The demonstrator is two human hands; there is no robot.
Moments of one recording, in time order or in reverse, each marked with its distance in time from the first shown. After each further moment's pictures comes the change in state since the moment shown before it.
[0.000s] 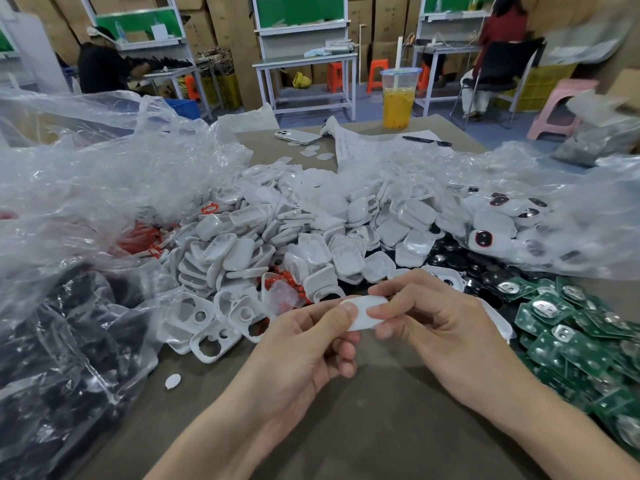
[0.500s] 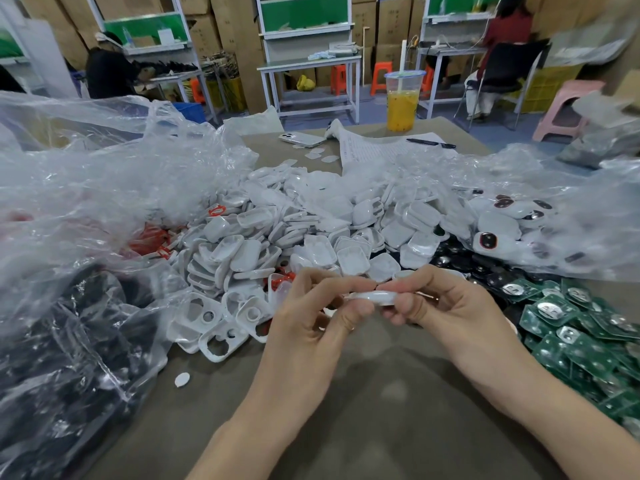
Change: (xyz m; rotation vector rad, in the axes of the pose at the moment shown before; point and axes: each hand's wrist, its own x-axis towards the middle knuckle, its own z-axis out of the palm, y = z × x) left_hand 0.005 -0.008 -0.009 0.742 0.133 0.676; right_hand 0.009 0.003 0.000 0.498 0.045 0.130
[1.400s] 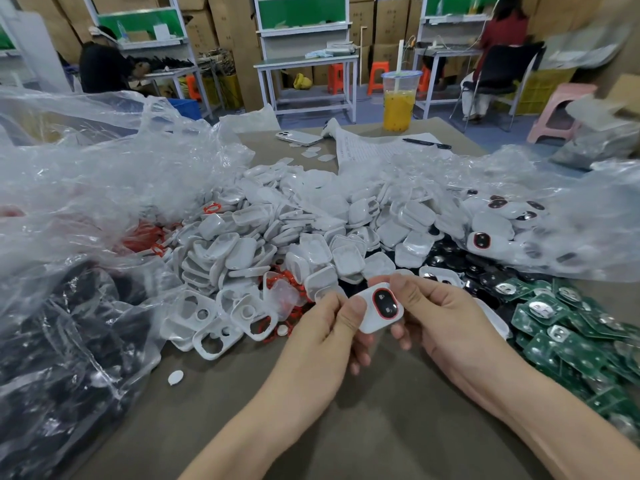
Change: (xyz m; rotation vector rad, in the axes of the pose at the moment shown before) left_hand -0.001 0.005 0.017 -0.304 -0.155 -0.359; right_hand 0.008 0.016 -0.002 0.075 0.017 0.142
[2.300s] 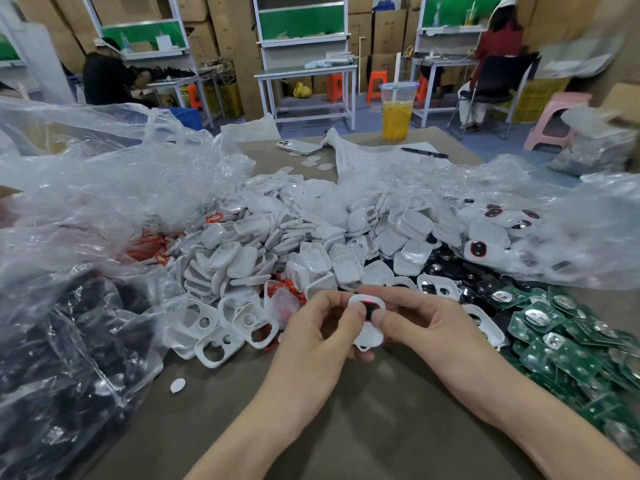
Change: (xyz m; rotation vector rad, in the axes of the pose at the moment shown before) left_hand 0.006 -0.007 -0.007 -0.020 0.051 0.042; right_hand -0.012 -0.011 0.002 -0.217 -0.092 0.018
